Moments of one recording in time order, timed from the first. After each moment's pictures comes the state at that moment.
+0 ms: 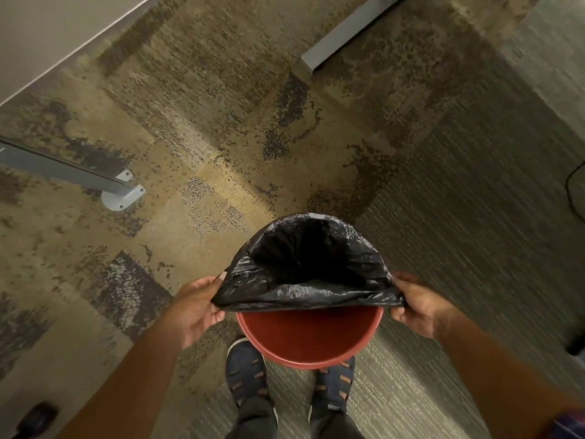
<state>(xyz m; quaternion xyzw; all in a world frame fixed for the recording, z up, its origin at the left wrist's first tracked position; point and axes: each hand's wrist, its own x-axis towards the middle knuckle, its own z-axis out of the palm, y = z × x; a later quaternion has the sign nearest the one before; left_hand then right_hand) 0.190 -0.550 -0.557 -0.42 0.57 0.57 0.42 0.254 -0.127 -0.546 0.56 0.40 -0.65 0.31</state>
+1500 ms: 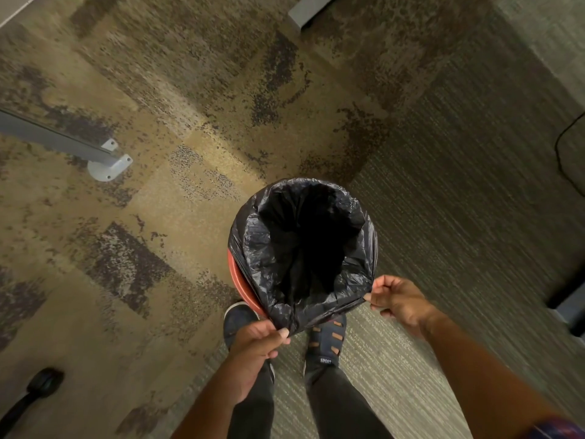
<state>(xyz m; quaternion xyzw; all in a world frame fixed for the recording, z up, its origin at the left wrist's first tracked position) 0.371 -0.479 -0.540 -0.30 0.57 0.60 0.48 0.349 -0.138 -0.546 0.45 0.58 -0.56 0.38</state>
